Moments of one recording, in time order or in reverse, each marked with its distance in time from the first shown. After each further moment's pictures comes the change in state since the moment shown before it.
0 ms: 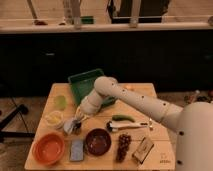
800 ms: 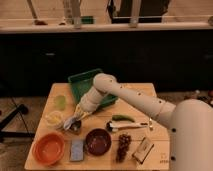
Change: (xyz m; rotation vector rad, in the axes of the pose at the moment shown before) arm 0.002 -0.015 0.002 -0.029 -0.019 -0.020
